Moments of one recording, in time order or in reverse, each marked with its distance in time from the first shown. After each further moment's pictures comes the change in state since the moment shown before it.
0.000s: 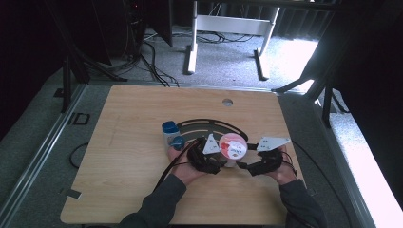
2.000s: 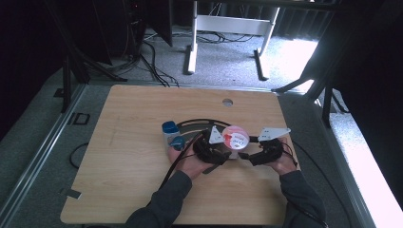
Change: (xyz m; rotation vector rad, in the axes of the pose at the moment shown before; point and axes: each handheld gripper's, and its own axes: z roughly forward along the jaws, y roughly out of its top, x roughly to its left) left arm 0.015 0.013 0.026 0.003 0.034 -0.095; right arm -0.032 0.003 0.006 0.014 -0.019 0.045
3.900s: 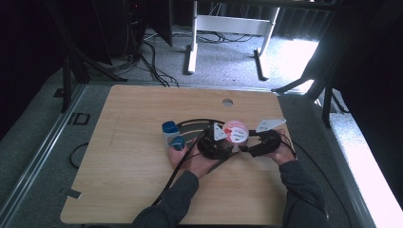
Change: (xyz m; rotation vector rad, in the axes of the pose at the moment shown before) left arm 0.002 0.002 0.023 -0.021 0.109 -0.108; right arm -0.030 0.009 0.014 0.062 0.004 -0.012
